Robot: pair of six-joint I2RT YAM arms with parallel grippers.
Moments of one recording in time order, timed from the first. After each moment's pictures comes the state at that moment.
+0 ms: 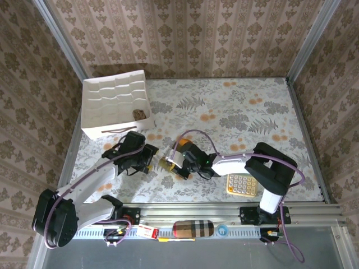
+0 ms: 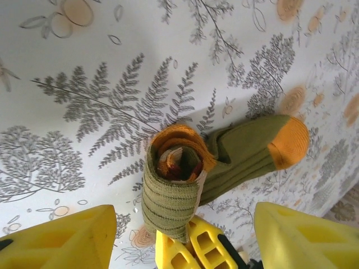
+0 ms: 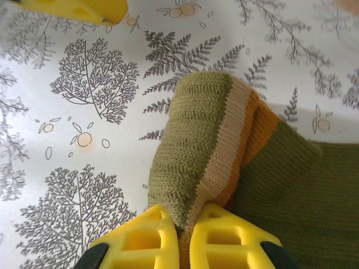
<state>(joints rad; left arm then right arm) -0.56 1.08 0.60 -0.50 0.20 -1.54 0.90 1.75 0.79 0.18 -0.23 -0.17</state>
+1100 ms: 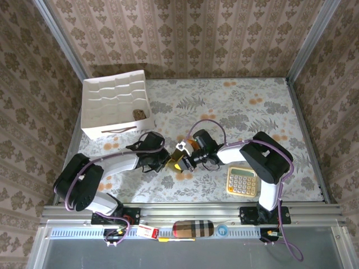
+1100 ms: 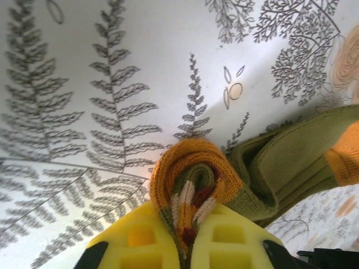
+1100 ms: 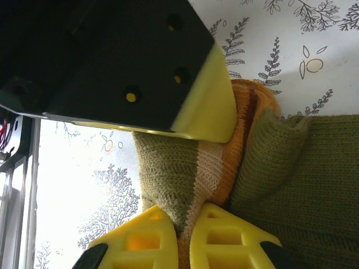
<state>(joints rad) -0.69 1.45 0.64 -0.24 0.20 -1.43 0.68 1.86 0.81 0.21 -0.68 0.03</state>
